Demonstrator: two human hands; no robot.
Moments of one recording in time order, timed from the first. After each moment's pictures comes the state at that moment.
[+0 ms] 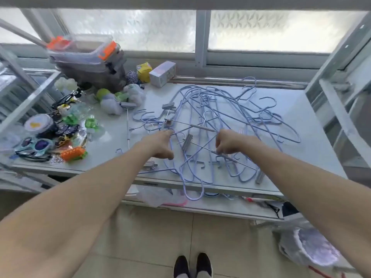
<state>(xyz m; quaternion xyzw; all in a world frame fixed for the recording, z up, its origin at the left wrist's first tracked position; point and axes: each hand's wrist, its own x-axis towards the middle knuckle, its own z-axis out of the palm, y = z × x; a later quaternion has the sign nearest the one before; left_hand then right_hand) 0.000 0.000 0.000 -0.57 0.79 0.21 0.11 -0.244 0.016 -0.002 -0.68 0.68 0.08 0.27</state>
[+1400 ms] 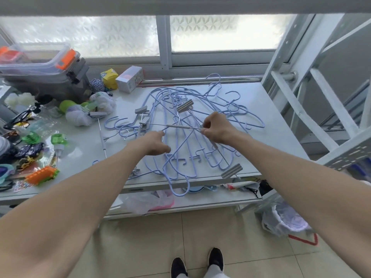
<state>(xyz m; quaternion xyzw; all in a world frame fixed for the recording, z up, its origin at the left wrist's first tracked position) -0.039 -0.001 0.014 -0.55 0.79 0.24 0.13 -0.256 0.055 0.034 -0.60 0.75 -0.19 0.22</state>
